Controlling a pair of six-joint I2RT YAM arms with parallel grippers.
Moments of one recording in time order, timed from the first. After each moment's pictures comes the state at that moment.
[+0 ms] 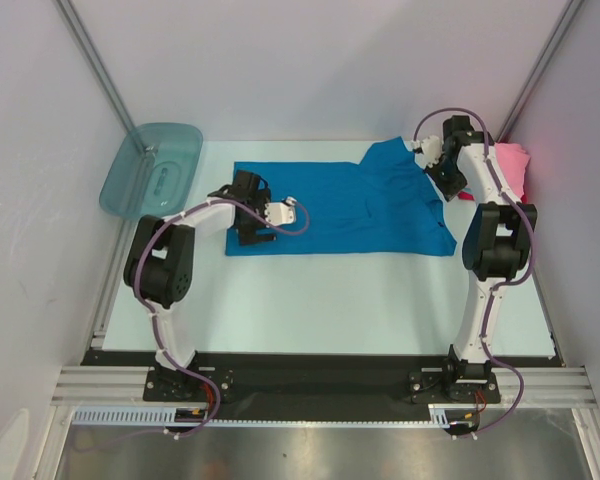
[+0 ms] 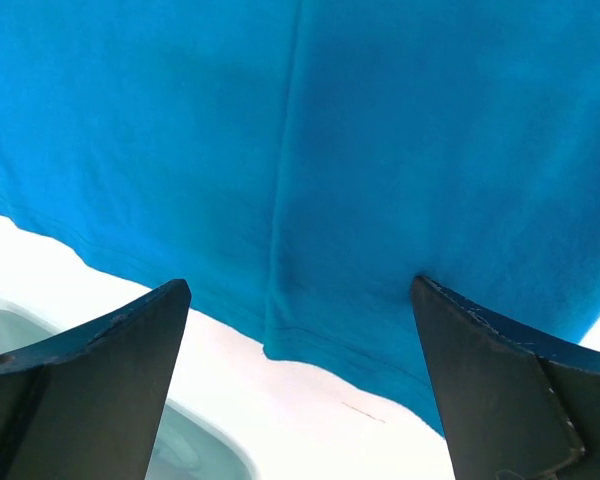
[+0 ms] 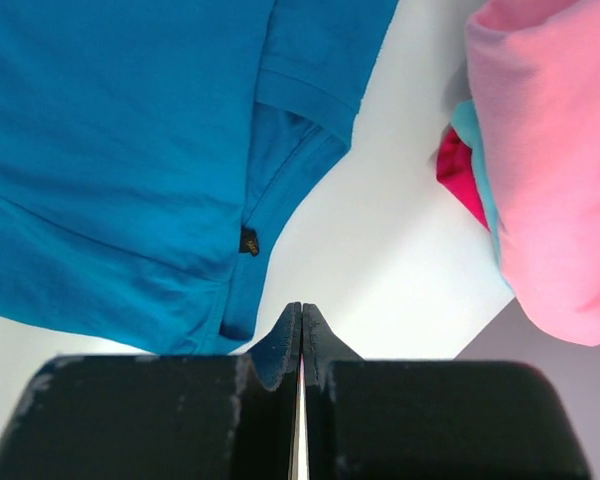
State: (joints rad) left arm -0.32 1.93 1.29 -0.41 0.06 1.13; right arm -0.02 2.15 1.99 -1.04 0.05 -0.64
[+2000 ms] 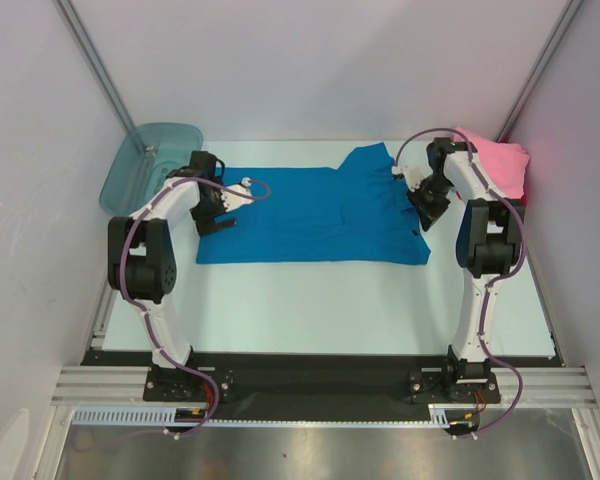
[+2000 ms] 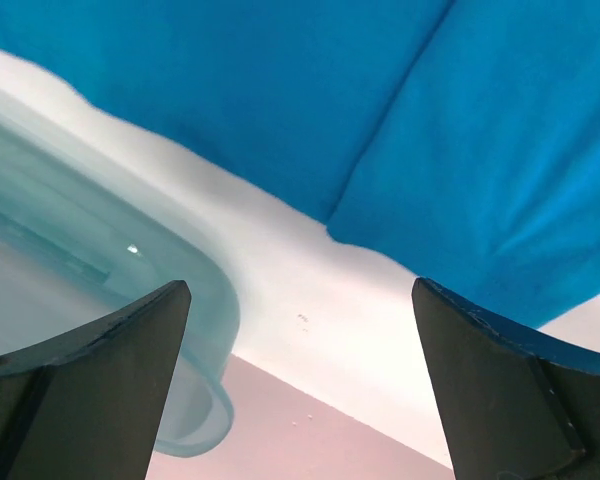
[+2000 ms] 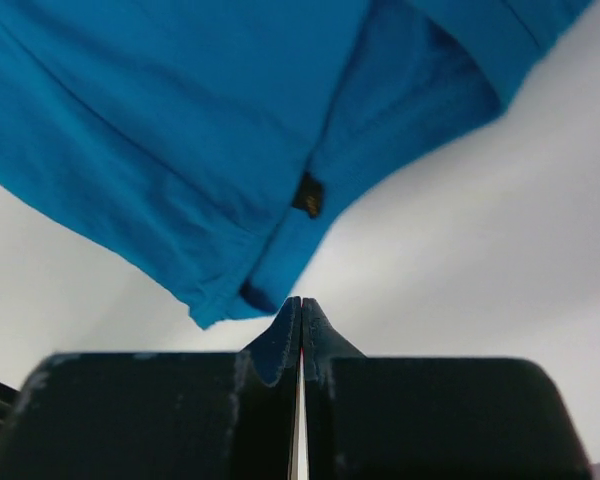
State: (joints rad) left arm -0.09 1.92 1.47 -0.74 -0.05 1.13; right arm 0.02 2.20 1.91 -1.22 -0.18 -0.71
